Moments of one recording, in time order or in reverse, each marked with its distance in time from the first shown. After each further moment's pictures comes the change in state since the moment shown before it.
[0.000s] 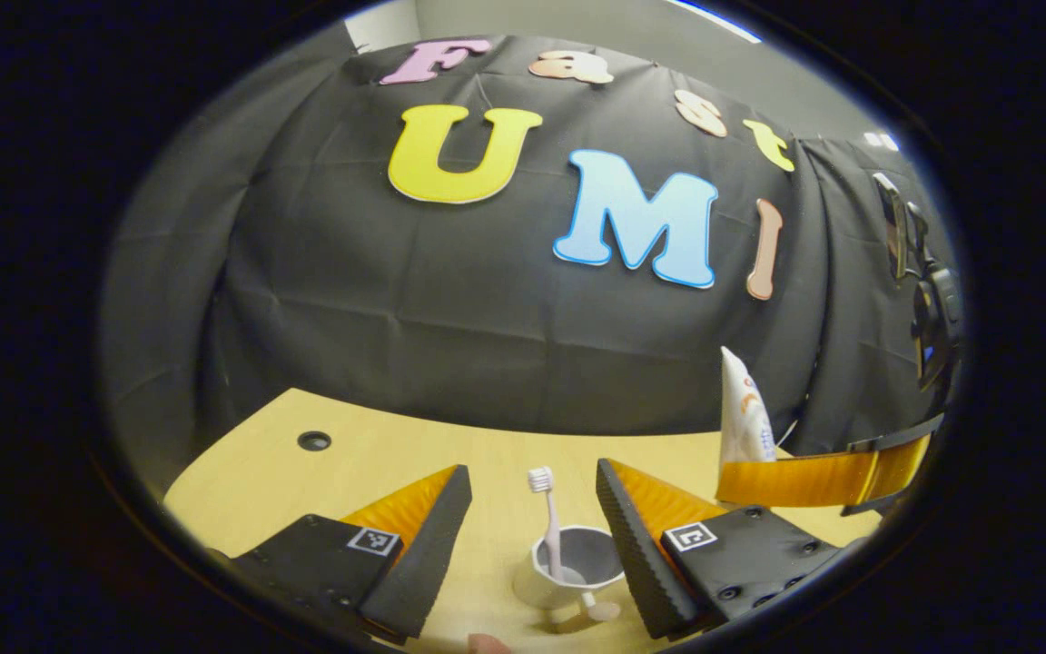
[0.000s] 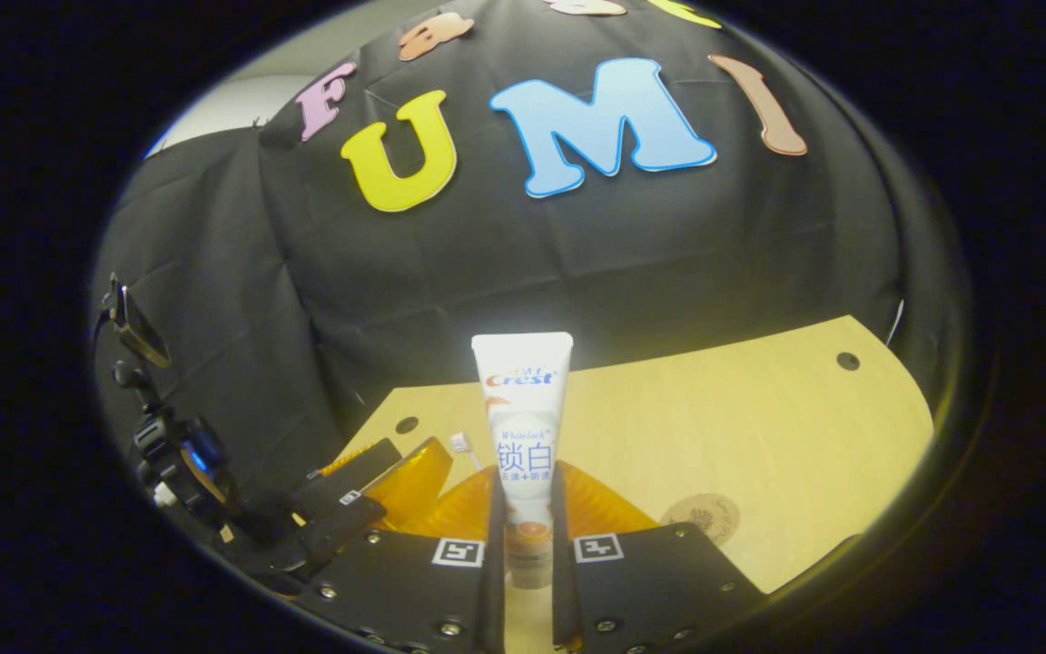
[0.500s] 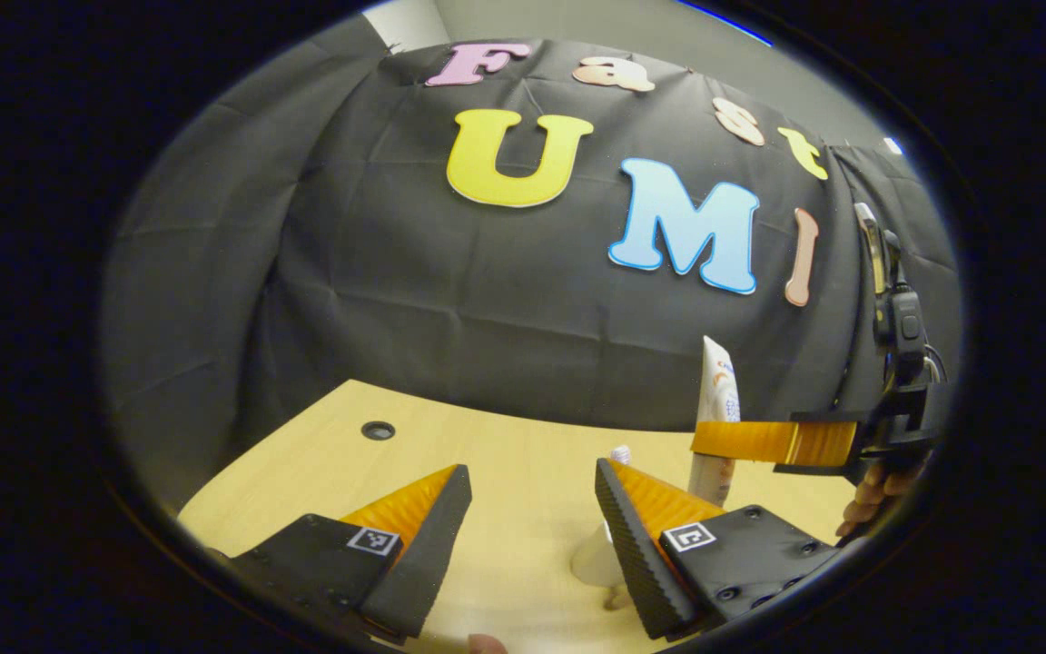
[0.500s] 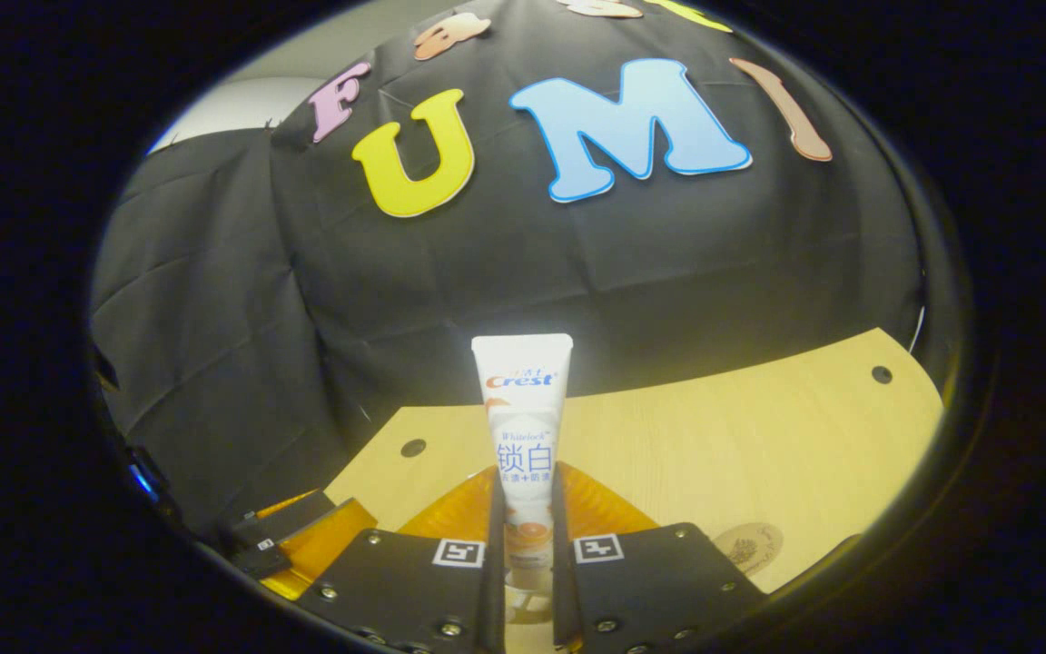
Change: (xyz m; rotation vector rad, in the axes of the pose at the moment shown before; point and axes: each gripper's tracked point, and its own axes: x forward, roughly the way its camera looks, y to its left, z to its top) left arm -0.041 0.059 -0.001 -0.020 0.001 0.114; right arm 0.056 0.018 0.009 -0.037 -0.073 0.030
